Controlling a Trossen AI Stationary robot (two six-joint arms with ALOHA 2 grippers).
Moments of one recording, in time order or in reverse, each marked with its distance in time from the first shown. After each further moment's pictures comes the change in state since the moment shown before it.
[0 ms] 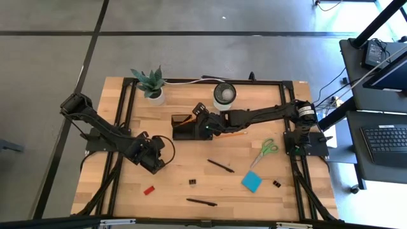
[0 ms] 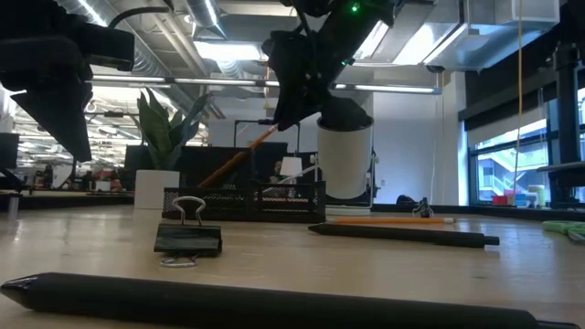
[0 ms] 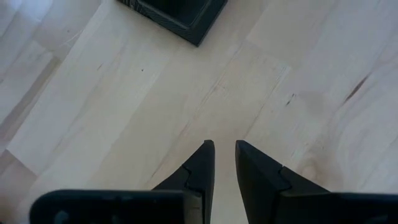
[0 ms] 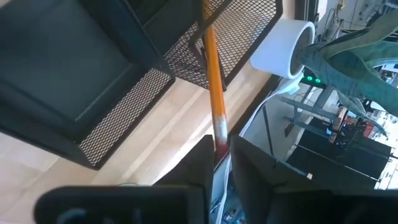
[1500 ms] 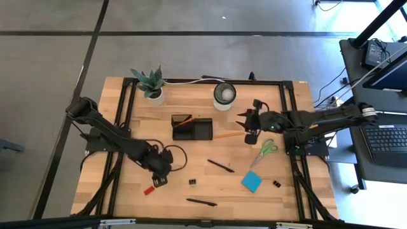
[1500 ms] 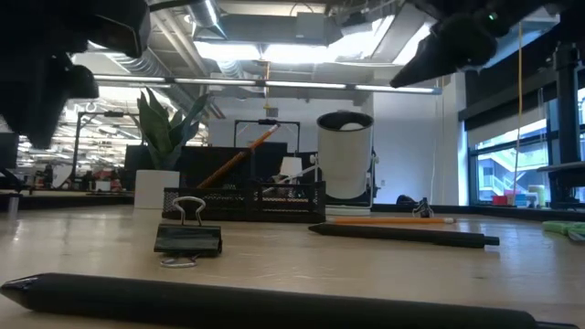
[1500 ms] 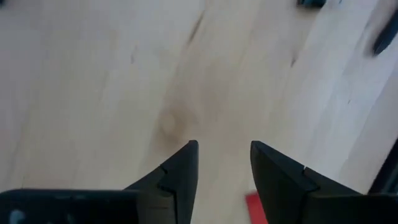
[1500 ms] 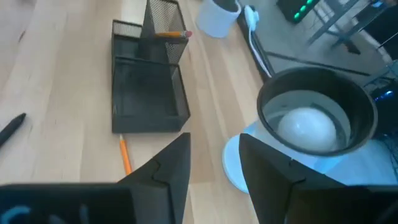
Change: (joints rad) left arm 0.016 0.131 0.177 0.100 0.410 0.184; right arm 0.068 -0.896 -0.749 0.138 -0.090 1.025
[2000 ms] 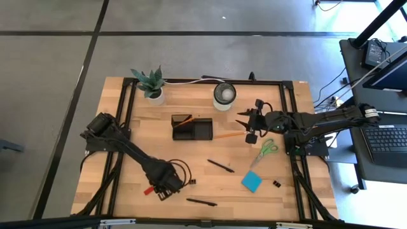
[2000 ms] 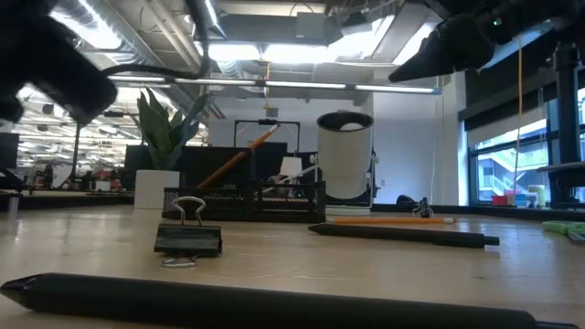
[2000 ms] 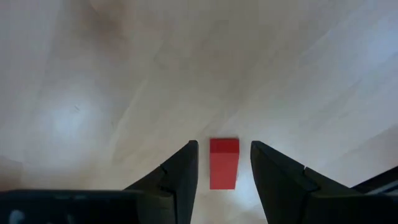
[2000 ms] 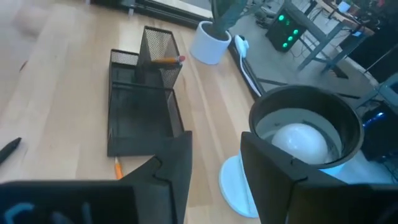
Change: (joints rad) left arm -0.045 0.363 0.216 -0.174 0.311 -0.269; right arm -0.010 -0.056 -0.101 0.187 0.000 -0.059
